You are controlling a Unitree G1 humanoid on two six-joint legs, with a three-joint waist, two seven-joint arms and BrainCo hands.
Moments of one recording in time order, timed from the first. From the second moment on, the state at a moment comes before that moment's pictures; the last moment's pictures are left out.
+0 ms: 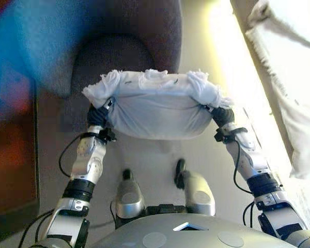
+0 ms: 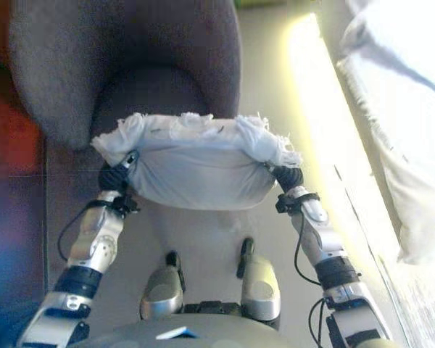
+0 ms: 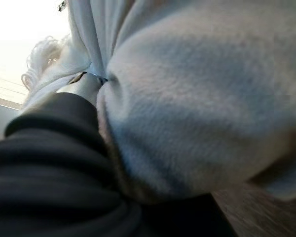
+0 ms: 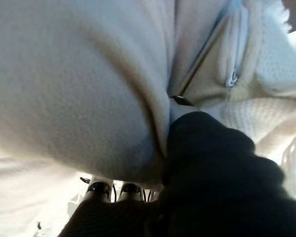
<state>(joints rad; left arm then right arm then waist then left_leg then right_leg) -0.11 0.33 -0.10 0.29 -0.65 -0.20 0.03 -0.17 -0.40 0.20 0.25 0.68 -0.03 0.10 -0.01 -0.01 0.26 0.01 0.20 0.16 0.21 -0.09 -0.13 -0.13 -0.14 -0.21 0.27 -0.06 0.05</state>
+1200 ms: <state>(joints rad) -0.13 0.37 -0.18 0.41 -0.62 -0.11 0.00 -0.09 -0.38 0.23 0.34 0.76 0.08 0.10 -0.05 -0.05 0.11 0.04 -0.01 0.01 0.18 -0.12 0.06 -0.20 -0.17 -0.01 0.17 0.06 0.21</state>
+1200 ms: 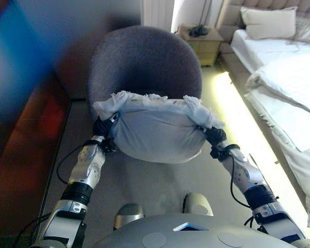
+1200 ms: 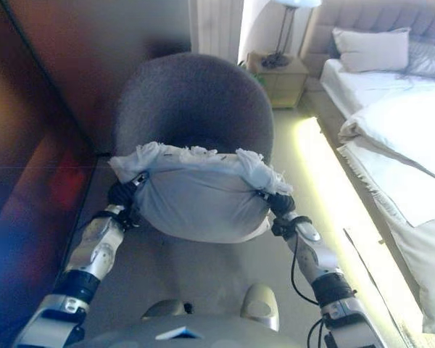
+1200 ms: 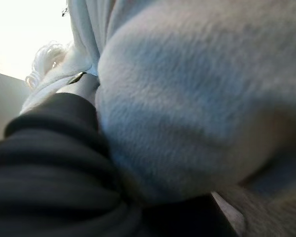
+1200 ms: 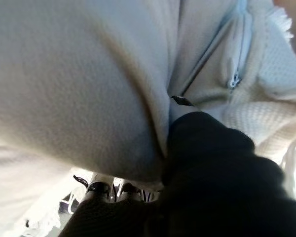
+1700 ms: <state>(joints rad) -0.13 0.34 -0.17 0.37 -0.62 -0.07 0.00 -0.09 -0.40 0.17 0.35 0.78 0.10 0.17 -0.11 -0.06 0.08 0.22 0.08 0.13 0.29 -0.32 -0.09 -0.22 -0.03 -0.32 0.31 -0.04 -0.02</state>
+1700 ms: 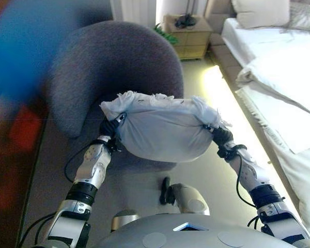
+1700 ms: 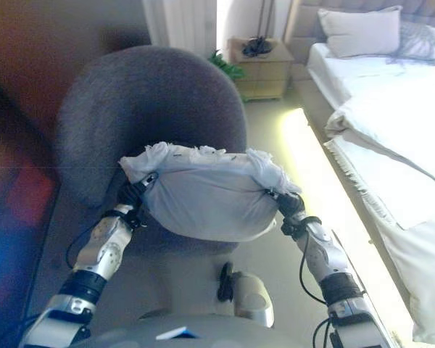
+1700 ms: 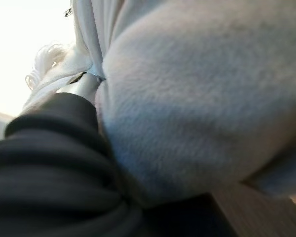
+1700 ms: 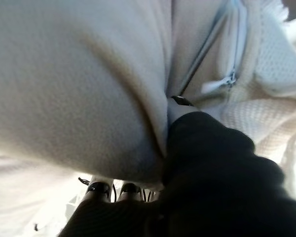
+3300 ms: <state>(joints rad) -0.62 0.48 -0.14 0.66 -0.63 -0.18 0.31 -0.62 -0.33 0.48 0.42 0.75 0.22 -0.05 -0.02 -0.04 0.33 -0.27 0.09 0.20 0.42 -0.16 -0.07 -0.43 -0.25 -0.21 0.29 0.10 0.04</state>
